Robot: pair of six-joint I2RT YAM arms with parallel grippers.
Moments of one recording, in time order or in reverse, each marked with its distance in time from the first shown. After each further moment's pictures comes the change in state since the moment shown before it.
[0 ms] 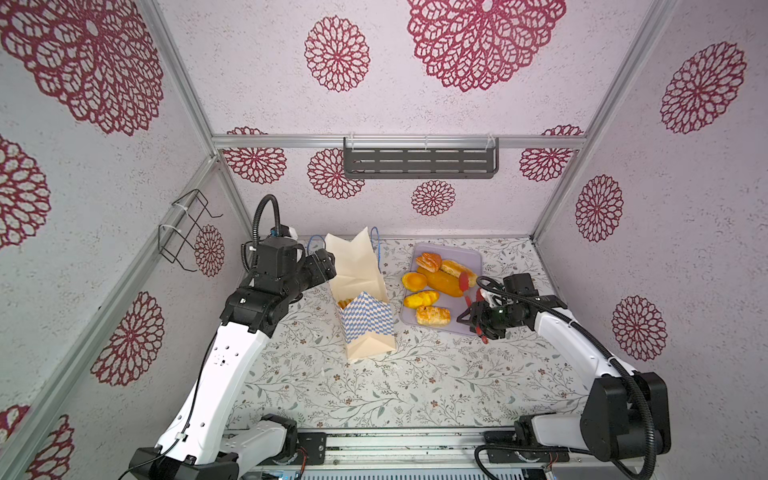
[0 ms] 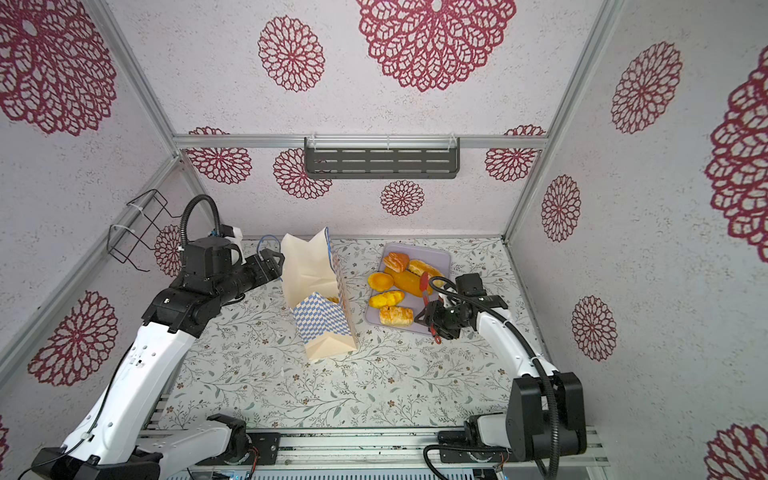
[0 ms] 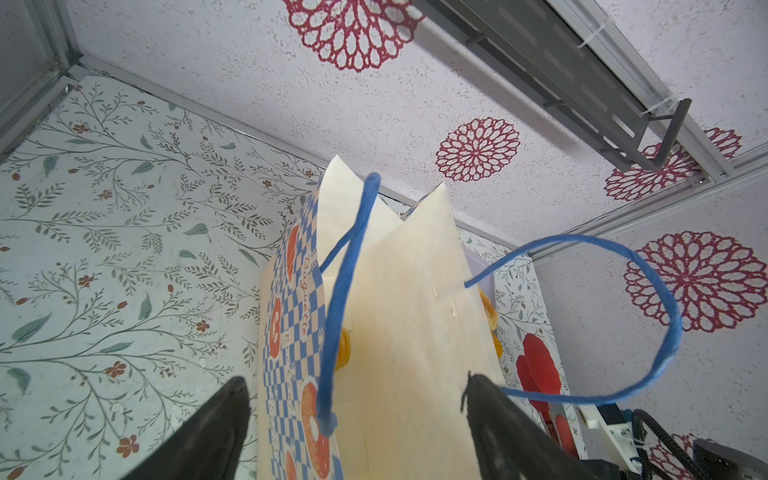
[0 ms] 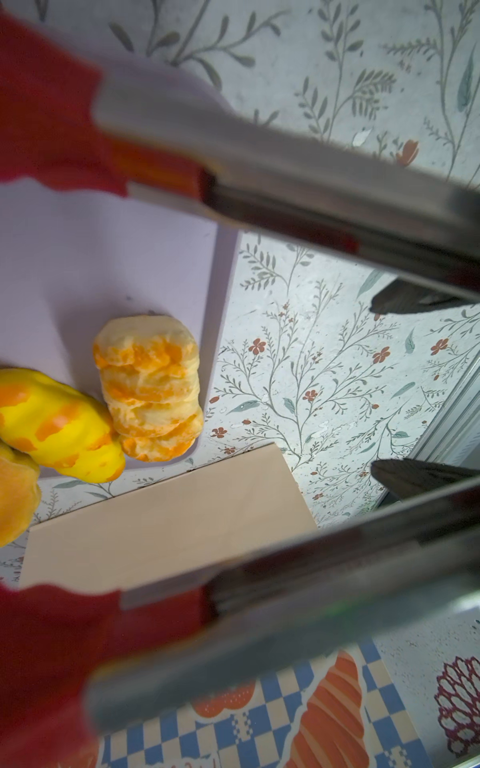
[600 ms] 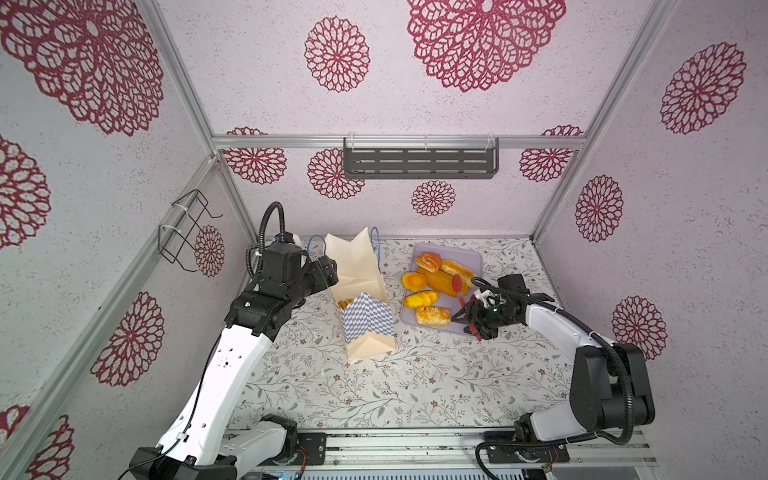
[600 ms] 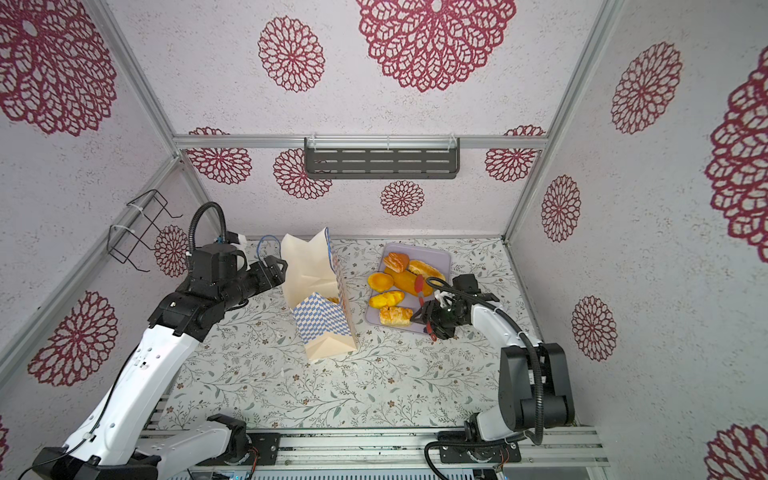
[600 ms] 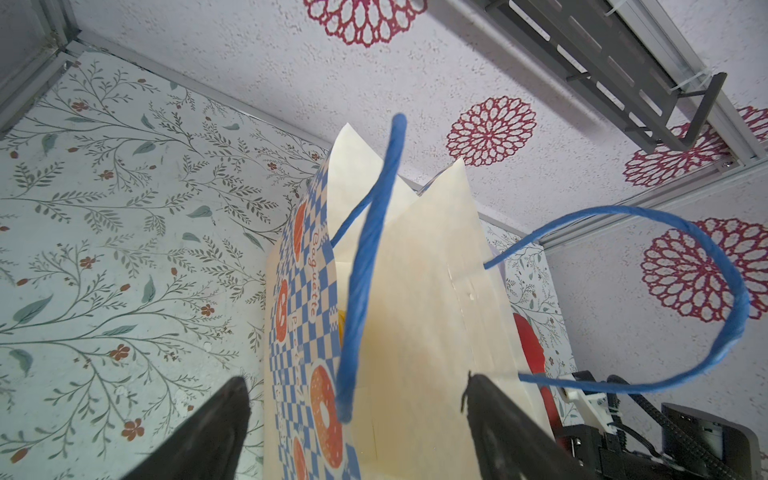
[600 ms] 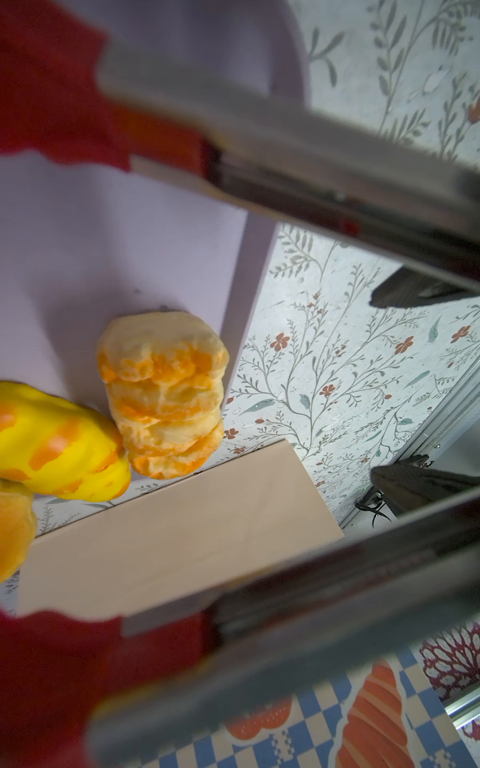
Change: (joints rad) left arm -0.011 -0.012 -0.054 0.008 -0.008 -0.010; right arm -0.018 0.156 -0.004 0.107 -0.095 0.019
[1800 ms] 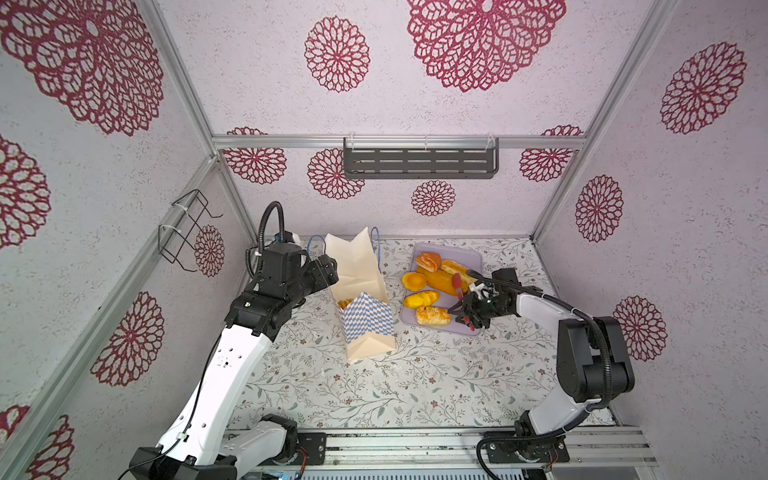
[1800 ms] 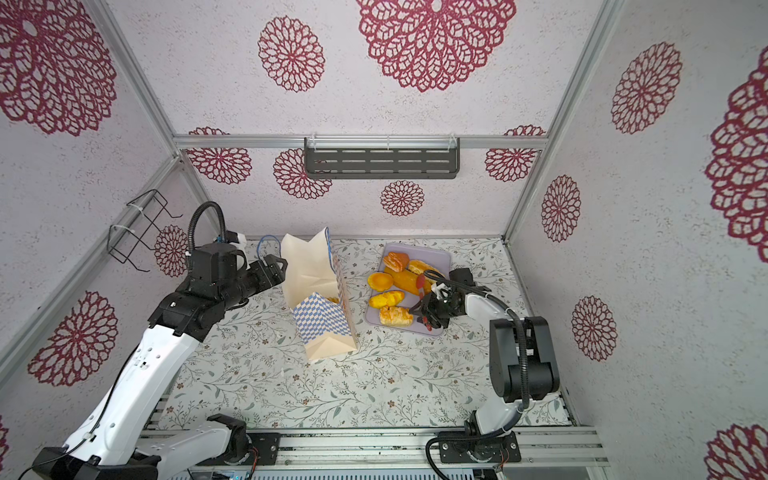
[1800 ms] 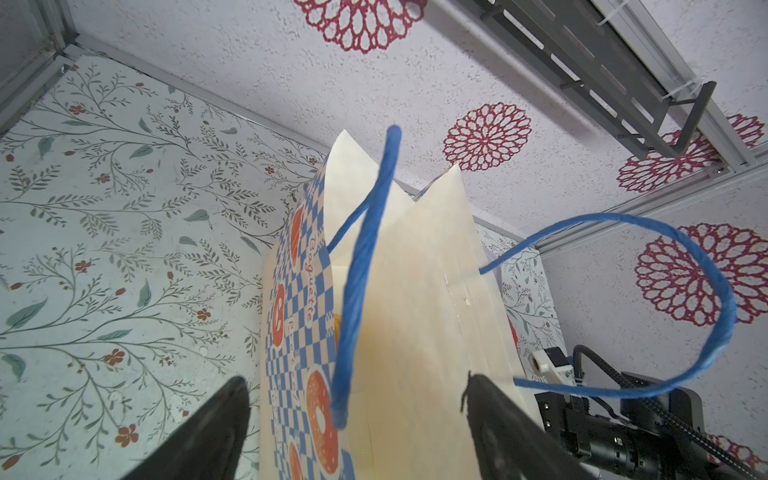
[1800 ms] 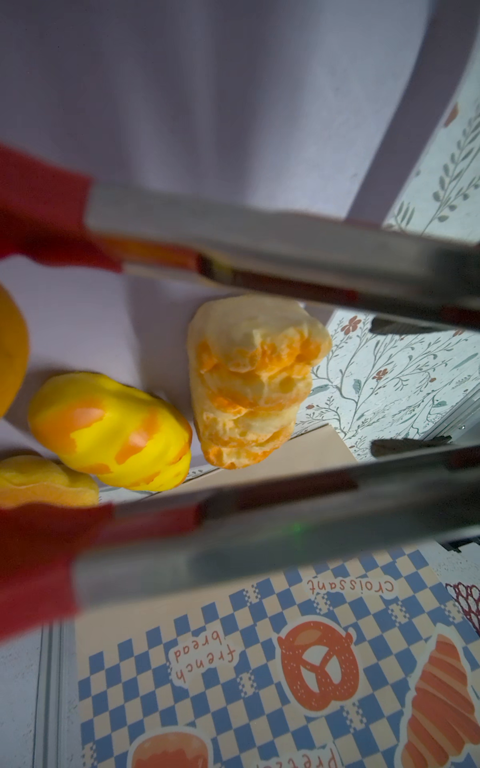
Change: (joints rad) left arm 0.000 0.000 0.000 0.015 0.000 -0.014; right arm -0.007 0.173 0.078 0.122 -0.051 0.051
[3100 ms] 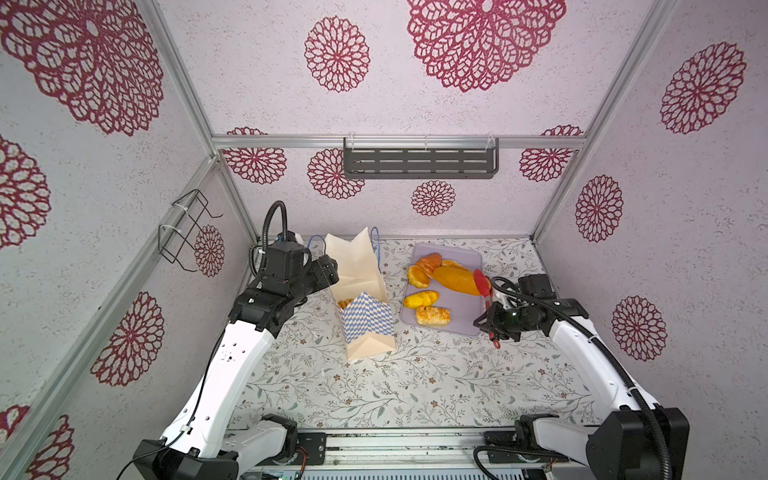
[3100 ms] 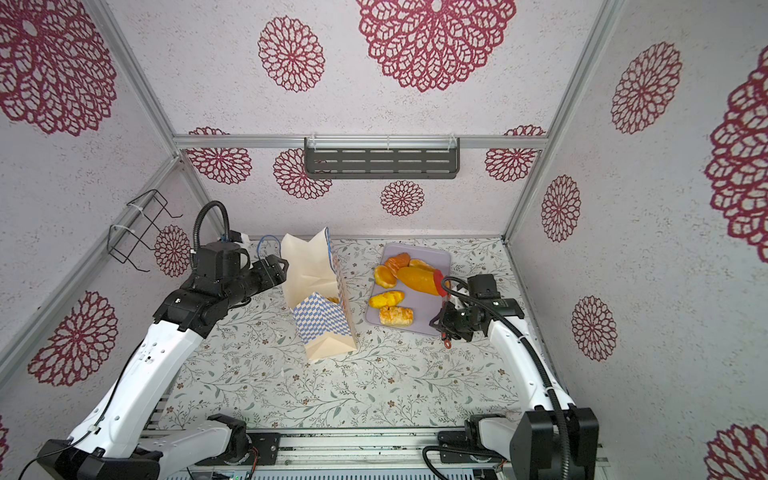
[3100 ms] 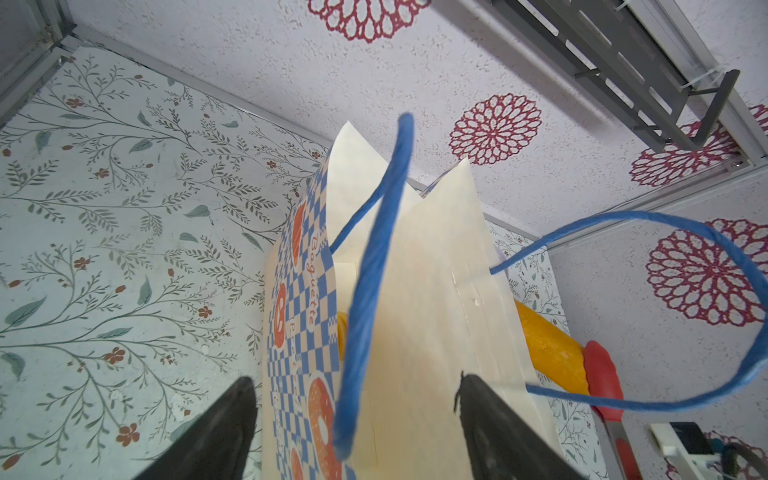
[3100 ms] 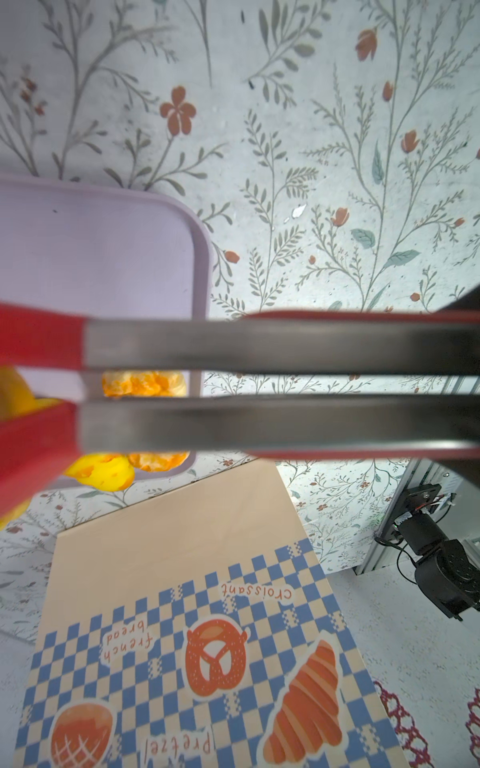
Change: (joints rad) left arm 0.000 0.027 0.003 0.001 0.001 0.005; right arm -0.022 -0.483 -0.005 -0.406 0.239 -0.100
